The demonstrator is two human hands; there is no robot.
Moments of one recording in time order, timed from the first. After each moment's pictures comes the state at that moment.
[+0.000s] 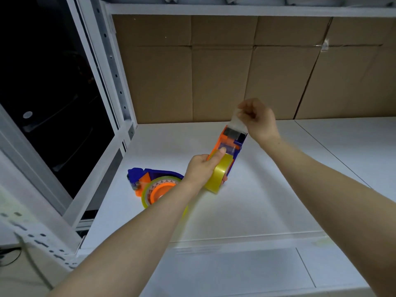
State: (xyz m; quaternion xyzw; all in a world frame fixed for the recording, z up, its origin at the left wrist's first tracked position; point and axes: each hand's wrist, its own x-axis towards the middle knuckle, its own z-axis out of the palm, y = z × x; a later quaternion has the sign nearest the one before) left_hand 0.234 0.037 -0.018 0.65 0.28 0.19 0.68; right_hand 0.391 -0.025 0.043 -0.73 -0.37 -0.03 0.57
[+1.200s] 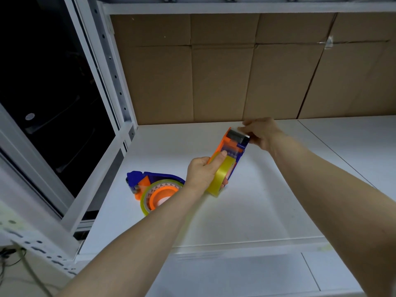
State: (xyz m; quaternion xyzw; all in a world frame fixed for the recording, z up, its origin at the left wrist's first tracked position) left_hand 0.239 0.033 -0.022 0.63 0.30 0.23 0.68; right_hand 0.416 -0.014 0.034 -0.75 -0.15 0.23 0.60
